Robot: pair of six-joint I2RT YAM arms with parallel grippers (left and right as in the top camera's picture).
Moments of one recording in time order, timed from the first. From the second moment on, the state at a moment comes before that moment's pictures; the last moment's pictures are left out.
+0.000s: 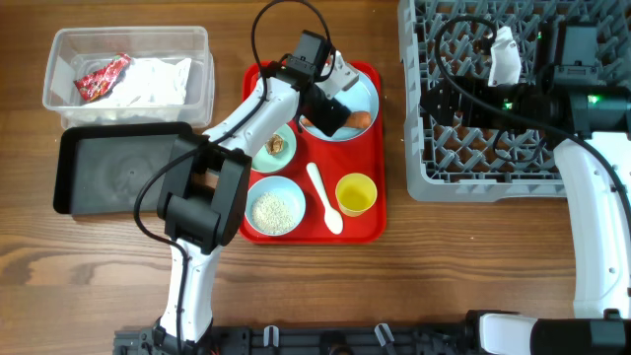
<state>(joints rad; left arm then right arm) -0.45 2.25 1.75 -0.65 0.21 0.33 -0.04 1.49 1.51 -1.05 -0.52 0.05</state>
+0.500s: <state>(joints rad) -0.45 2.26 1.75 -0.68 0.21 0.41 -0.04 1.49 1.51 -1.06 -0.52 0.05</state>
